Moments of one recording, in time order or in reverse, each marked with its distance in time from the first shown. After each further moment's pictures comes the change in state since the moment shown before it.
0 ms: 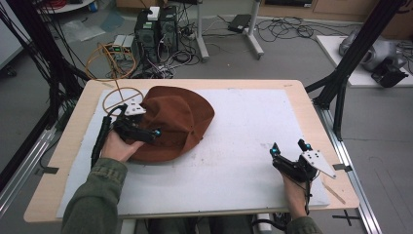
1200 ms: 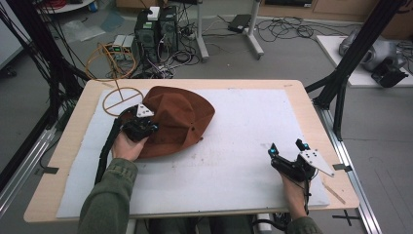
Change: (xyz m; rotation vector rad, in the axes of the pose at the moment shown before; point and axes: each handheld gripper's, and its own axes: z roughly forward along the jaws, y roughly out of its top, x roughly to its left) left arm -0.001 -0.010 0.031 0.049 0.043 0.002; right arm 0.000 -0.002 0.003 0.020 0.021 -0.007
